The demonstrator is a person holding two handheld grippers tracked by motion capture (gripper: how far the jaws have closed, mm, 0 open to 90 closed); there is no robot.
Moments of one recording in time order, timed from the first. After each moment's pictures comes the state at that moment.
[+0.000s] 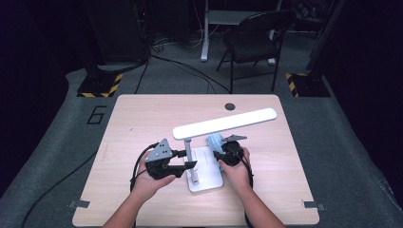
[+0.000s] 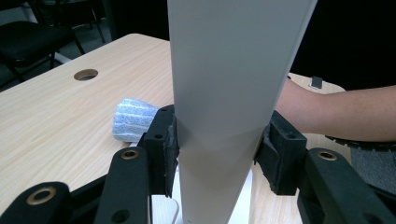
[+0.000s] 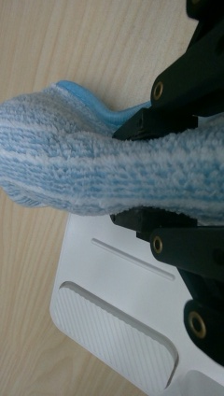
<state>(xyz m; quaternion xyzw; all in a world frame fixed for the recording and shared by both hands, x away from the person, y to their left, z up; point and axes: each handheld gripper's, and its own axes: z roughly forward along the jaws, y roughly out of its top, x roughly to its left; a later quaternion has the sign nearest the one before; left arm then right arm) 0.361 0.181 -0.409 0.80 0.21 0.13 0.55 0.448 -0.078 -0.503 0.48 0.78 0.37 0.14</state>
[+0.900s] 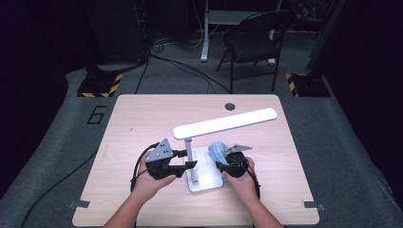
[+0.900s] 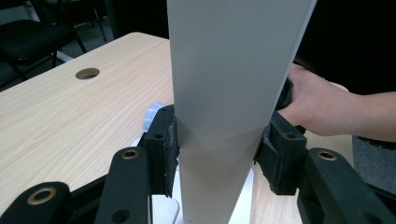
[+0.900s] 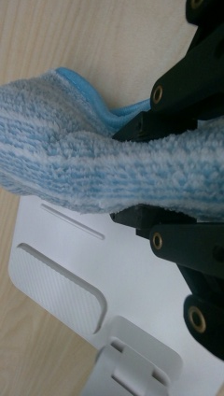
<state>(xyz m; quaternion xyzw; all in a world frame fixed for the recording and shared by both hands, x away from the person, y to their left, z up) 0.361 0.180 -0.408 0.80 0.21 0.13 0.54 0.410 -0.091 -0.504 0.46 0.80 0.37 0.12</state>
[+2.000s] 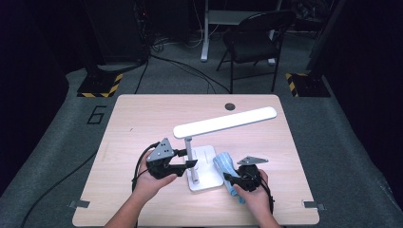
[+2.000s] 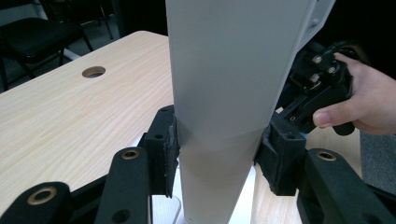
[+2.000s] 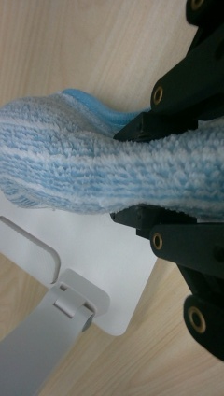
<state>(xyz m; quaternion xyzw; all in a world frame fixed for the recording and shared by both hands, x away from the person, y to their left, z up) 0.362 0.178 -0.406 0.80 0.22 0.14 0.53 0.362 -0.124 -0.495 0.46 0.79 0.40 0.09</state>
